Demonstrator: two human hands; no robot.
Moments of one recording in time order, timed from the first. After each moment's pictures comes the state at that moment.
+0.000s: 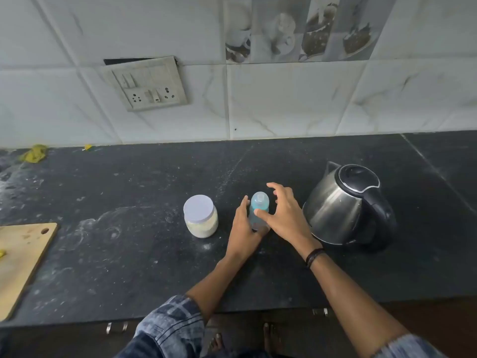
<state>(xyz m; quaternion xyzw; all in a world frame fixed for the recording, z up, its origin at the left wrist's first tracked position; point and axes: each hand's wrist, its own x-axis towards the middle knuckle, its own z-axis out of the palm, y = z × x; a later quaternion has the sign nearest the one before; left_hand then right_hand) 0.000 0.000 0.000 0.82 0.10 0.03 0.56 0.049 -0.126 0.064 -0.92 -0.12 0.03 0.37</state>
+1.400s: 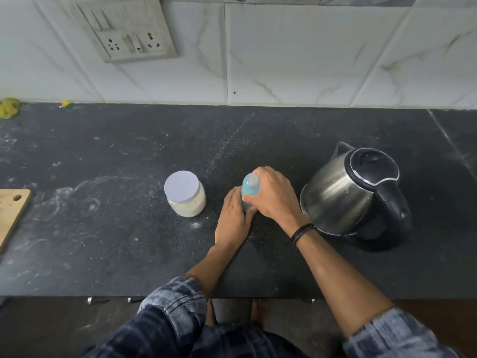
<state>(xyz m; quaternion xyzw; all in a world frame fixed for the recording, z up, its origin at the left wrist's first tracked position) 0.014 -0.007 -0.050 0.89 0.10 0.07 0.44 0.082 -0.113 0.061 -0.95 -0.19 0.06 0.22</state>
